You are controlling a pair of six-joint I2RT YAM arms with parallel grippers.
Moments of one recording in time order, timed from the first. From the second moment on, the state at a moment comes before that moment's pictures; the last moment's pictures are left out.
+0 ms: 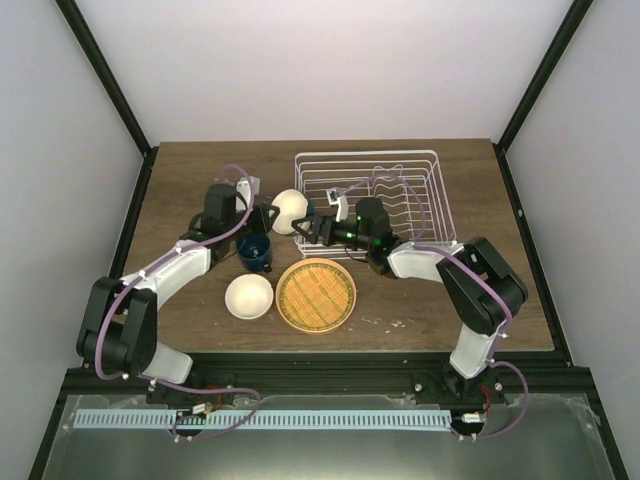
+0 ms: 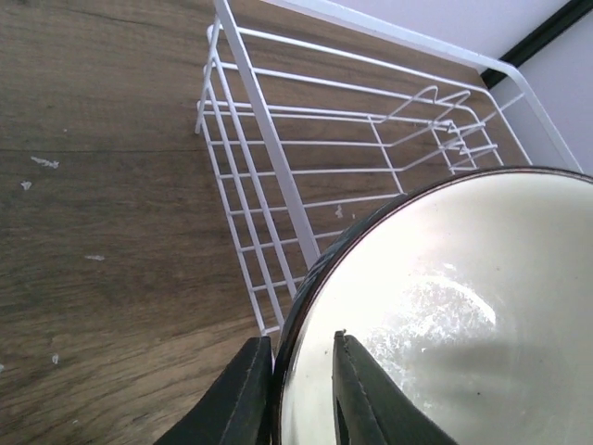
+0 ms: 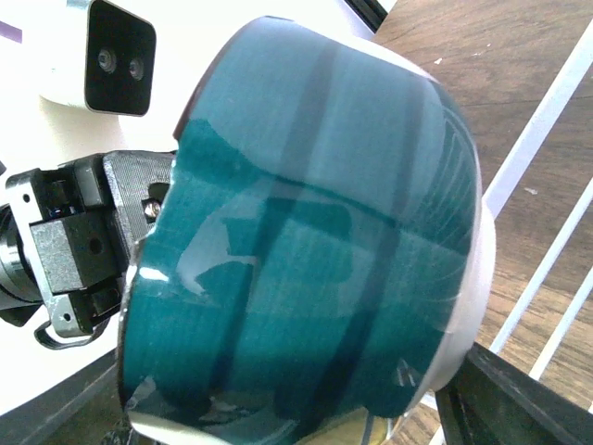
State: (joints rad) left arm -0.32 1.45 0.85 0.08 0.34 -0.43; right arm 0.62 1.75 0.88 0.69 -0.56 0.74
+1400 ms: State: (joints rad) left arm -0.33 0.89 0.58 0.09 -0.35 -0.41; right arm 0.57 1.71 1.15 0.21 -0.30 0.38
